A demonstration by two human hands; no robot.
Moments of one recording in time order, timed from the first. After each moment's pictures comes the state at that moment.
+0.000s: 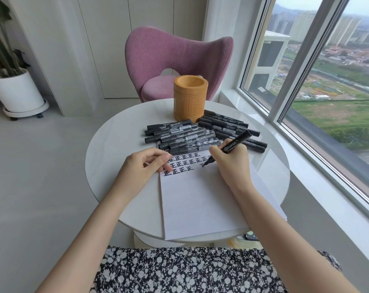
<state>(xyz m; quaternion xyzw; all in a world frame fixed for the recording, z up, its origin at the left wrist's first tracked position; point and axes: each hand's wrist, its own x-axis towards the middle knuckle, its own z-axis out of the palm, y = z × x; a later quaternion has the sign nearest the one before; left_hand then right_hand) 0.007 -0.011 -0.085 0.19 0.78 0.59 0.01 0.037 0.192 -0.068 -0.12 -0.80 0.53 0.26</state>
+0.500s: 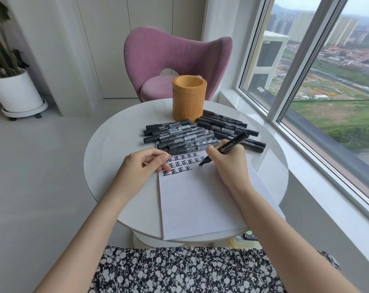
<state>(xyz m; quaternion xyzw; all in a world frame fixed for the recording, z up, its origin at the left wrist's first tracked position) 0.004 -0.010 -0.087 0.19 0.78 0.59 0.01 0.038 0.192 -0.069 -0.11 -0.80 0.54 0.24</state>
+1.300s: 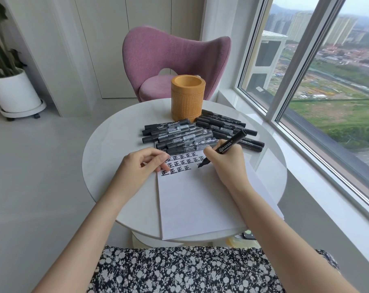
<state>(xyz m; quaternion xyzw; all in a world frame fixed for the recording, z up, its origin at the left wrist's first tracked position) 0.005 -0.011 -0.087 0.19 0.78 0.59 0.01 0.039 0.191 -0.069 -0.10 -0.80 0.54 0.23</state>
